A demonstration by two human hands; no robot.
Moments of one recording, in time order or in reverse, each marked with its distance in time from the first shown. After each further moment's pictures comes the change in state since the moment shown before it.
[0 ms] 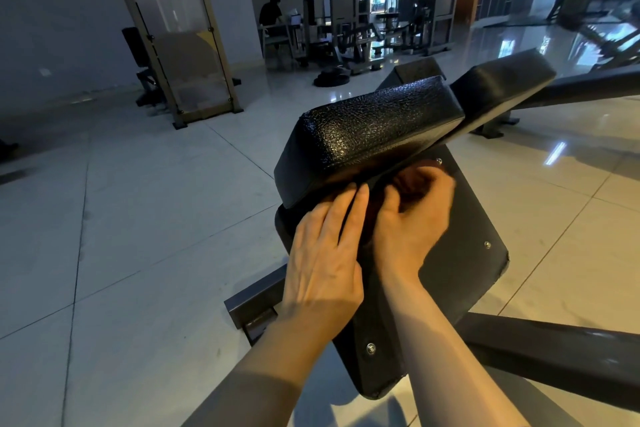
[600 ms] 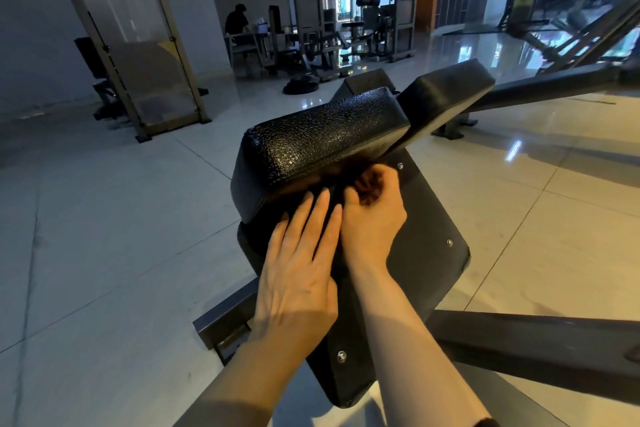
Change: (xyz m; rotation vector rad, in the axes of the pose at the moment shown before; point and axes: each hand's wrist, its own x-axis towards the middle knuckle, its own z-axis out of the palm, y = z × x) left_hand 0.005 0.009 0.011 0.135 -0.085 0.067; right_hand 0.016 -0.001 -0.001 0.077 -0.088 0.120
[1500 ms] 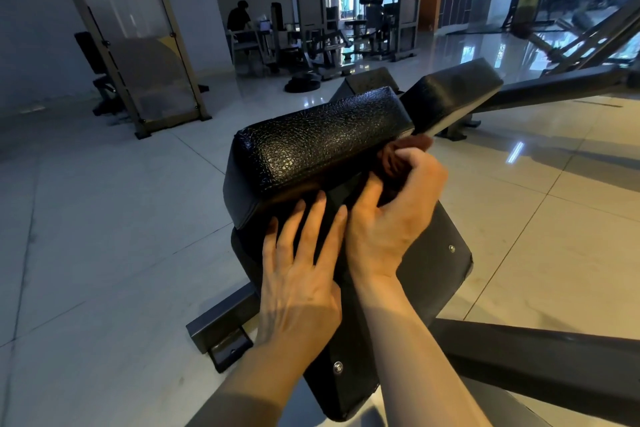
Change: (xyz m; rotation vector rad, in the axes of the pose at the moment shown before) left_hand 0.004 0.005 0.020 0.082 0.086 -0.055; right_hand 0.011 -0.004 -0.006 -0.070 0.250 -0.416
